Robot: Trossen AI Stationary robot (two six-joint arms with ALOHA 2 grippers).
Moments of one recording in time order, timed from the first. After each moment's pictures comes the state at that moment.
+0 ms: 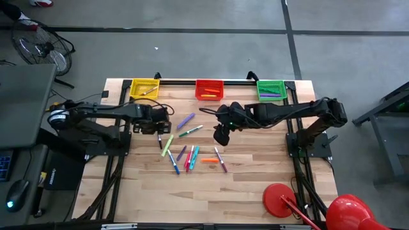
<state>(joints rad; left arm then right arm) 0.25 1.23 0.66 -0.79 -0.03 -1.28 0.03 1.57 1.36 -0.66 0.24 0.49</state>
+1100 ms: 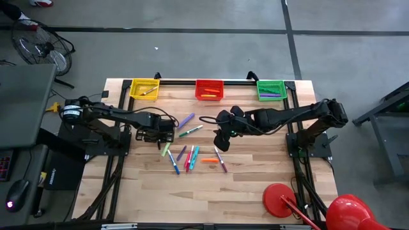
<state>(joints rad) 0.10 1.44 0.66 -0.72 0.03 -1.42 0.10 1.57 1.36 -0.66 0.33 0.52</state>
